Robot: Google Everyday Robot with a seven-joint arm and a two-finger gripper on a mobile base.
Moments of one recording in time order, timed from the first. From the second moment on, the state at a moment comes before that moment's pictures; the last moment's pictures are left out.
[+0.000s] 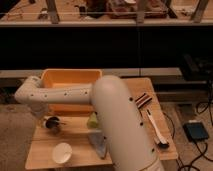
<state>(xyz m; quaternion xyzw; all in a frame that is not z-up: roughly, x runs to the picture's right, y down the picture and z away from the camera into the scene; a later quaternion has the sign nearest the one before) -0.336 0.152 0.810 -0.03 -0.33 -0.91 0.23</state>
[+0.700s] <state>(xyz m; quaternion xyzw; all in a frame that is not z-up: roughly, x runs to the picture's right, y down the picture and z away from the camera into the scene) -0.332 0.145 0.806 -0.03 -0.32 -0.92 0.24</state>
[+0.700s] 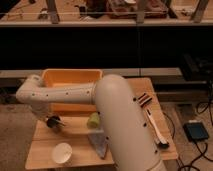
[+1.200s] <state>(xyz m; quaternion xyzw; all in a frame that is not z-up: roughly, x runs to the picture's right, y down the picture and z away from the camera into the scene) -0.334 0.146 0.804 -0.03 -0.32 -0.92 0.23</state>
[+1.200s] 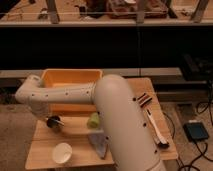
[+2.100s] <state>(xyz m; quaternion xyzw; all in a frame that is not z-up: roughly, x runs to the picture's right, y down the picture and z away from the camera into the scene) -0.337 0.118 0.772 -0.08 -0.30 -0.92 0.24</state>
